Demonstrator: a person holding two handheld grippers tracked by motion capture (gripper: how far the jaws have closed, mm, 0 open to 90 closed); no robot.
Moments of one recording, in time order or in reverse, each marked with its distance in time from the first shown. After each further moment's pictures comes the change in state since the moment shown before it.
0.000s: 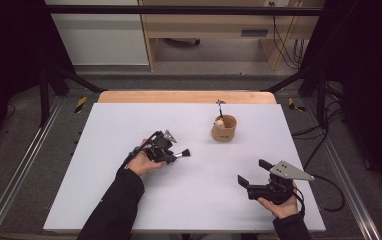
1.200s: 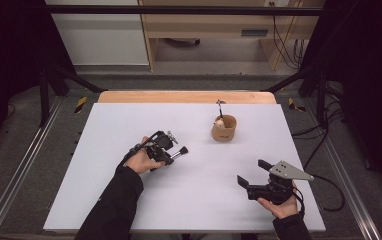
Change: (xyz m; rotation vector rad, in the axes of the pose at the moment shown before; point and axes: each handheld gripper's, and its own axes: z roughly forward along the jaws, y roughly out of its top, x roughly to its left) left arm -0.002 0.008 -0.005 0.152 -0.015 0.023; right arm 0.001 0.000 0.001 0.006 0.005 0.000
